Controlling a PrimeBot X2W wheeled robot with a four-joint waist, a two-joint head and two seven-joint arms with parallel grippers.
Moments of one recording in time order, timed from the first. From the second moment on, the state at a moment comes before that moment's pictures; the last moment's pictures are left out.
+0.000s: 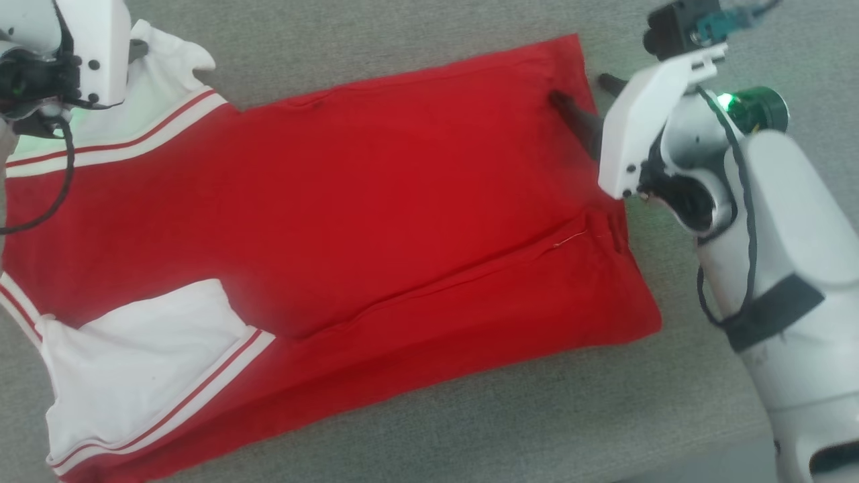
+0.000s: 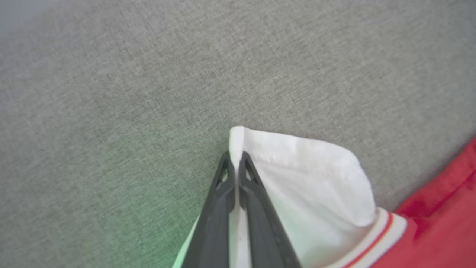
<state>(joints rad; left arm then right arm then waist) -1.43 0.62 -1.05 0.87 -1.14 -0.12 0.70 -0.88 -0.16 0.27 0.49 0.48 0.13 0.51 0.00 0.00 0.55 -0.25</state>
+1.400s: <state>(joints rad) -1.20 0.75 -1.11 0.37 -1.27 0.12 0.78 -0.61 -0.52 0.39 0.33 0.69 0.13 0.71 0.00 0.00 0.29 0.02</state>
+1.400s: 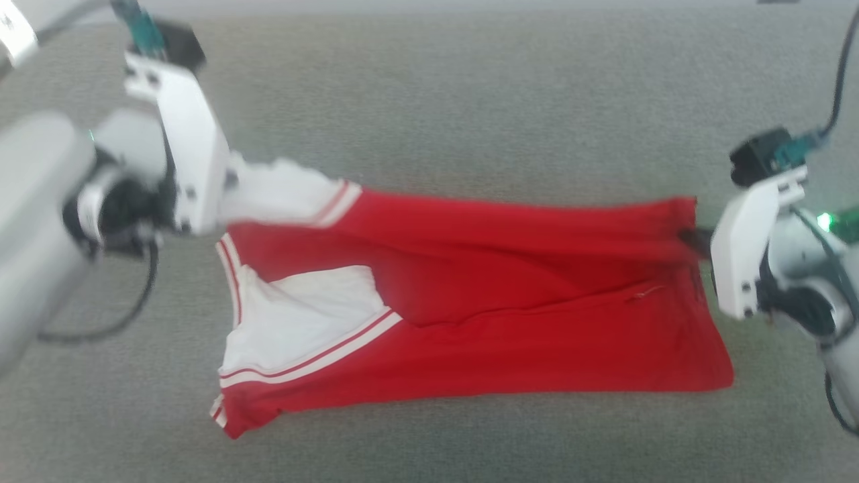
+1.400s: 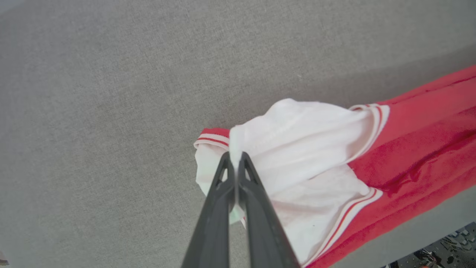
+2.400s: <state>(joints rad) -0.80 0.81 -1.12 0.19 -1.36 0.21 0.50 -0.28 -0.47 0.22 0.08 0.61 0.13 0.79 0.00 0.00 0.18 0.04</state>
